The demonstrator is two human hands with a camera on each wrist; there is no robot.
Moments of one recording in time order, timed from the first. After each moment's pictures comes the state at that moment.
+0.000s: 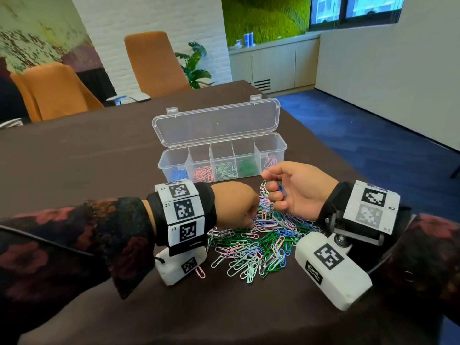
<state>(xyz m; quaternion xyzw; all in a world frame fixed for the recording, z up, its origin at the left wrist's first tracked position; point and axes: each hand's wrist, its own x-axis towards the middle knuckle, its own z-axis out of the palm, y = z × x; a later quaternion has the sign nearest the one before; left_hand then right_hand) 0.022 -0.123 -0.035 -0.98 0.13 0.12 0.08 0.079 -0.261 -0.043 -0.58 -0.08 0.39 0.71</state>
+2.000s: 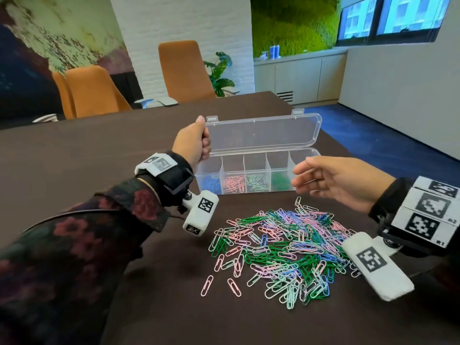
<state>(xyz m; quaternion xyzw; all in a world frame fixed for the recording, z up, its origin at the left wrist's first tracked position) 0.051 0.012 0.007 -0.65 -0.18 -0.29 -0.68 0.103 -0.254 -0.015 -0.71 -0.23 0.28 0.61</state>
